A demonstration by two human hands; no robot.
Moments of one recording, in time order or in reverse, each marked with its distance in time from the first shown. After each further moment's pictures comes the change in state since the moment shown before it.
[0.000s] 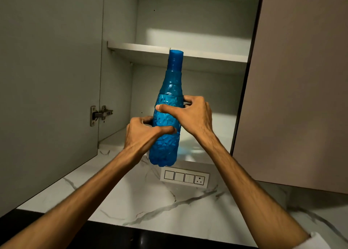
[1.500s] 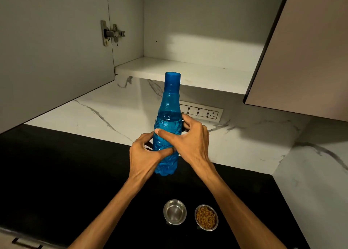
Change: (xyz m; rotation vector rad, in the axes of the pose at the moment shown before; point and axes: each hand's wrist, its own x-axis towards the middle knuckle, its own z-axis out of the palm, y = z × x) left_hand -0.202 -0.157 -0.013 0.064 0.045 -0.192; right_hand -0.230 0.089 0.057 0.138 -0.165 0.167
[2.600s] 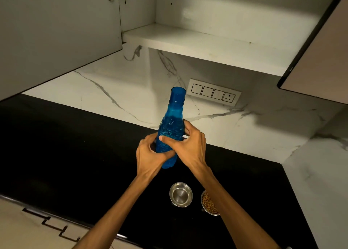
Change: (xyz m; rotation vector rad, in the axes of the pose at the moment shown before) left_hand 0.009 -0.126 0.008 0.167 0.047 -0.054; right_hand -0.023 0.087 0.071 -0.054 -0.117 0.165
